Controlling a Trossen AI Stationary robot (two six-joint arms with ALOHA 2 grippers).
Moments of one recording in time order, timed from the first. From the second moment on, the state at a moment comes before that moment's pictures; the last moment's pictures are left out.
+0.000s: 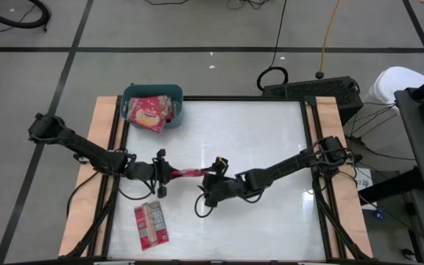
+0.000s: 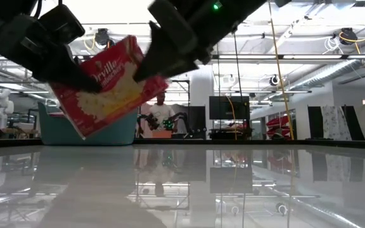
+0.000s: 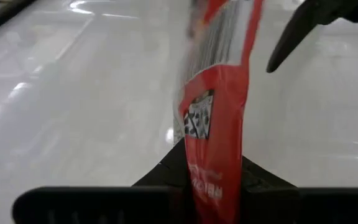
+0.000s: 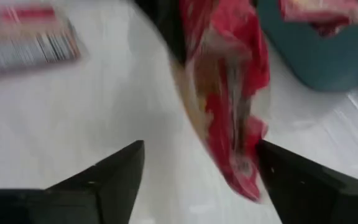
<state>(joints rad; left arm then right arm) -0.35 1.11 0.33 0.26 -0.37 -0.23 0.30 1.92 1.28 -0.07 0.55 0.20</state>
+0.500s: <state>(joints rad) -0.40 1.12 0.33 0.31 -0.31 -0.24 0.28 1.92 1.09 0.36 0.47 0.19</state>
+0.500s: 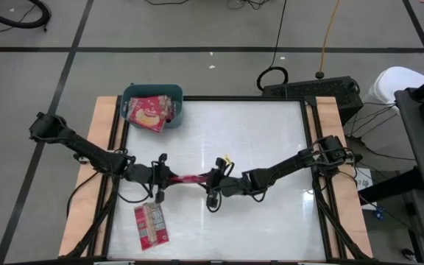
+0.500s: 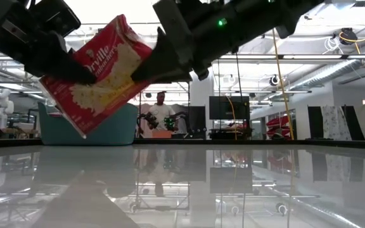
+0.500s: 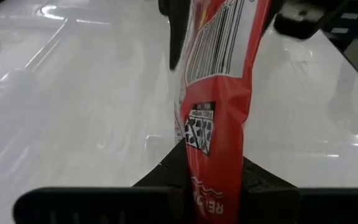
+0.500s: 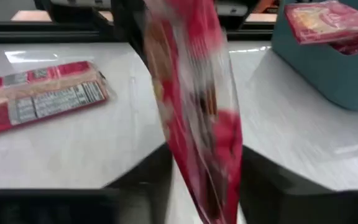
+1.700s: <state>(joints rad) -0.49 1.12 0.33 0.21 -0.42 -0.31 0.33 1.88 0.95 0.52 0.47 0.28</state>
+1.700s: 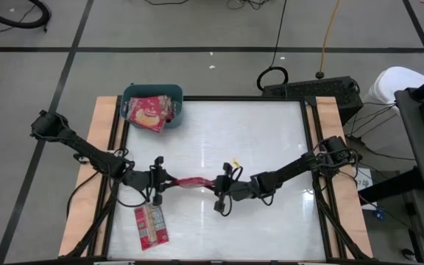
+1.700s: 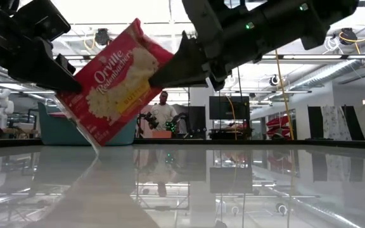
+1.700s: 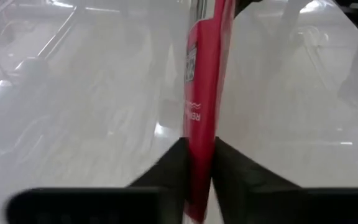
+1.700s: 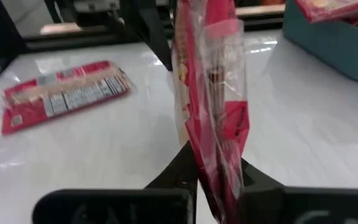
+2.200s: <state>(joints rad) -0.39 0.91 0.45 -0.18 -0.35 -0.24 0.38 1.88 0.86 0.62 0.65 0.30</state>
